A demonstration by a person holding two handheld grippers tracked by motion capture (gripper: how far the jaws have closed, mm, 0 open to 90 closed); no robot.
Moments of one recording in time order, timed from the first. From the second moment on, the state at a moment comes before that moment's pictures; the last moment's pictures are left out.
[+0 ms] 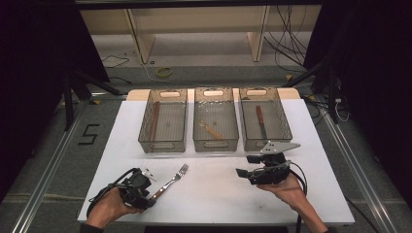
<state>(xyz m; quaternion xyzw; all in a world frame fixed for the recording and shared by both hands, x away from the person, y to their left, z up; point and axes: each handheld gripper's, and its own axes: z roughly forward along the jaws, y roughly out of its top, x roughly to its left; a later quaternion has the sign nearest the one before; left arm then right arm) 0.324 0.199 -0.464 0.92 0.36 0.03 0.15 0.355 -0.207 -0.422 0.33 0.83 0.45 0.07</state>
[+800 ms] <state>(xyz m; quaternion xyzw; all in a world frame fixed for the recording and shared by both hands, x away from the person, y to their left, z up) 0.320 0.196 -0.468 0.93 0.32 0.05 0.15 0.354 -0.208 -0.421 0.33 0.83 0.45 0.07</state>
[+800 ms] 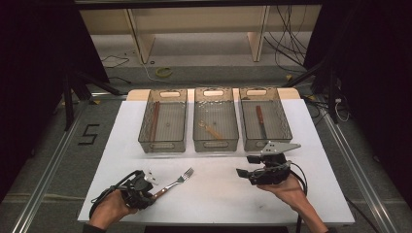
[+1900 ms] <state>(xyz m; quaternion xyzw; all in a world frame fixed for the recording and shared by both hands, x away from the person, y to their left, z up) 0.330 0.116 -0.437 0.96 0.18 0.05 0.22 0.332 -0.152 -0.411 0.21 0.87 0.43 0.07</state>
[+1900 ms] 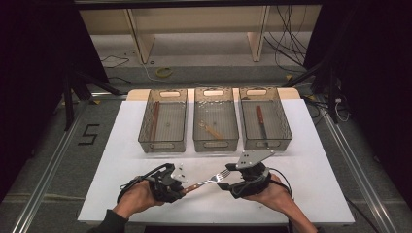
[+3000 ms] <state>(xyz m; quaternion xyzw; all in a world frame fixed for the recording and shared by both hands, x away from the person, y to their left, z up) 0.316 0.069 -0.427 0.97 0.07 0.05 0.22 0.322 -0.118 -0.440 0.12 0.93 0.34 0.04</state>
